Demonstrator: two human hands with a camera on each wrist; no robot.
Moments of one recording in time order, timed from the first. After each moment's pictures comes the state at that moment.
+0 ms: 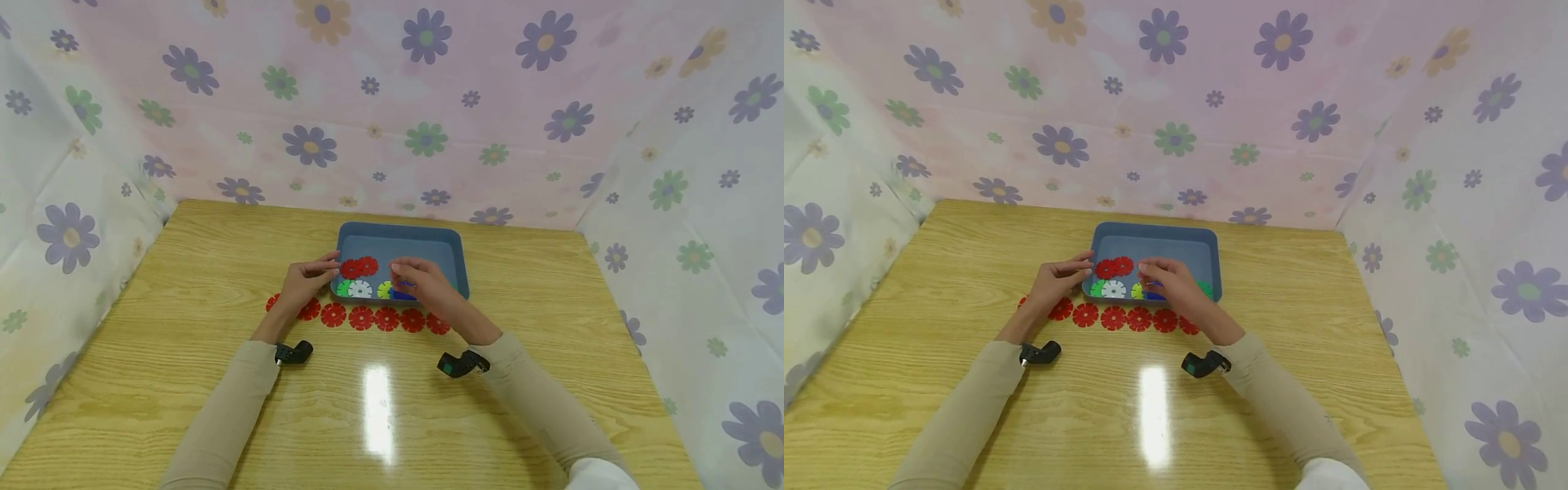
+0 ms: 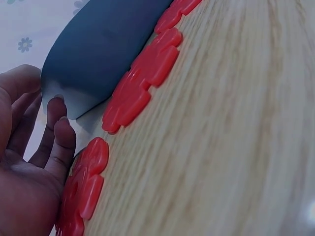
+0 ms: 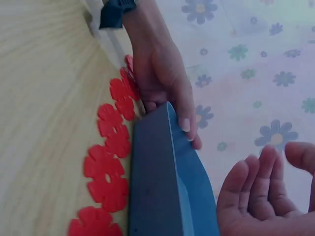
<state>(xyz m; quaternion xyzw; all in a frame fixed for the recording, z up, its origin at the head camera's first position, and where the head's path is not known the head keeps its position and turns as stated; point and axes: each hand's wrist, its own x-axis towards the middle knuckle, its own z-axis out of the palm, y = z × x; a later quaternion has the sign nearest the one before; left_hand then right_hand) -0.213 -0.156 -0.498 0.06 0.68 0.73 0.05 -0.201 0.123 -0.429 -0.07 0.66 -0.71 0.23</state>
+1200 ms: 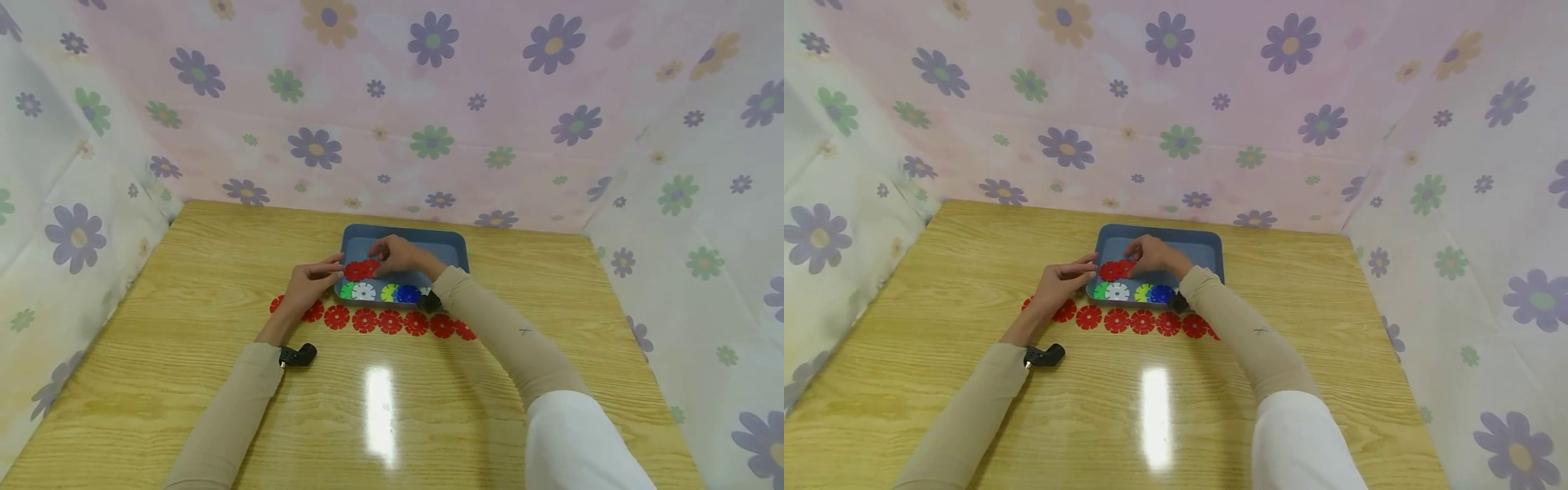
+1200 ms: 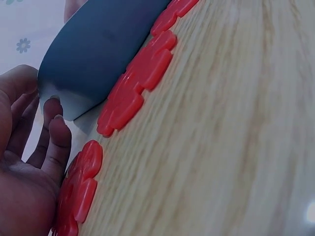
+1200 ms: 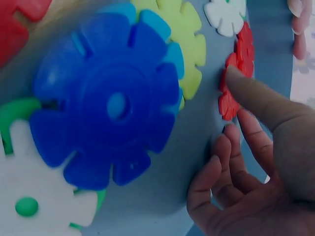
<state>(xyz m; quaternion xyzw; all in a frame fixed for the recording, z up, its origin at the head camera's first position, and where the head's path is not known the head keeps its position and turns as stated) -0.215 -0.154 -0.499 0.05 0.68 0.73 0.04 -0.311 0.079 -0.448 -0.25 0.89 -0.30 0.26</state>
